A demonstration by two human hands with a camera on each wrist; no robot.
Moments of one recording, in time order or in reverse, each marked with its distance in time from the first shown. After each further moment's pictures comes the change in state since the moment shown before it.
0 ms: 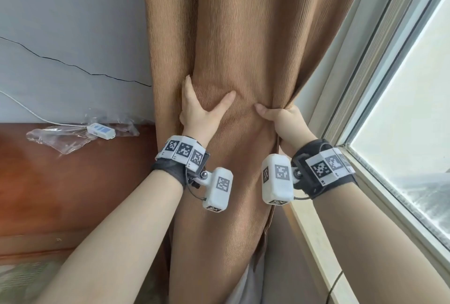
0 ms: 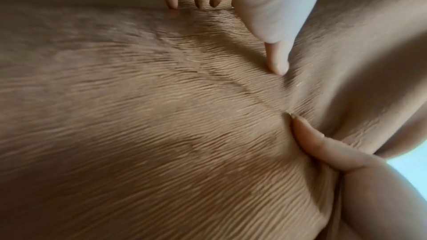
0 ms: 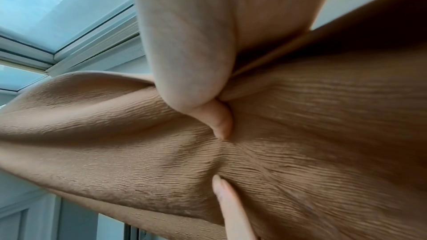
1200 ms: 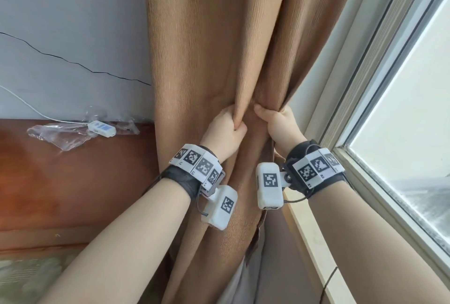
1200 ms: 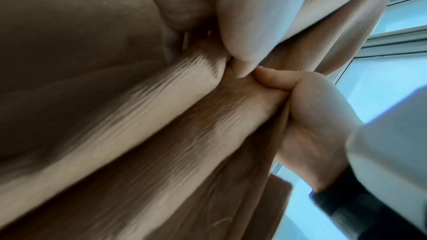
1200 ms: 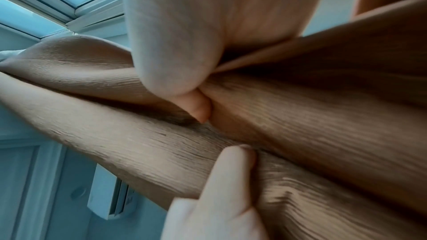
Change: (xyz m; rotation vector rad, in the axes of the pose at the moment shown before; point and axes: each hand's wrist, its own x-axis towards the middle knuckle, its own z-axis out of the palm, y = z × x) left_hand -0.036 0.013 0.019 0.284 -0.345 0.219; right_hand -0.007 0.007 0.008 -0.116 -0.038 -0.098
